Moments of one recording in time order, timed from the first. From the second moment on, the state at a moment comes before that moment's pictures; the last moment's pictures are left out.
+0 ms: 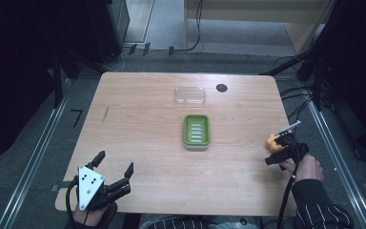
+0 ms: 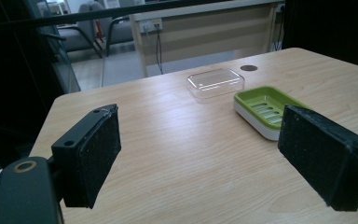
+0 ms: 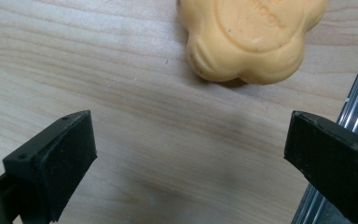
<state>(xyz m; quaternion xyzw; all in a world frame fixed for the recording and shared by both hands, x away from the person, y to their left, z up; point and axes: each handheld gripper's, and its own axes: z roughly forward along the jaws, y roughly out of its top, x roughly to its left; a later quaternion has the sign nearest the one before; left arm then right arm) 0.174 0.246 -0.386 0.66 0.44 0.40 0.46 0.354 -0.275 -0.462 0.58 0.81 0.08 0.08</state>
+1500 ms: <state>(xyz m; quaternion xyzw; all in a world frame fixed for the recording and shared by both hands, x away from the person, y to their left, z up) 0.174 0.246 -0.386 0.66 0.44 0.40 0.46 0.399 -0.288 -0.474 0.60 0.80 0.08 0.05</state>
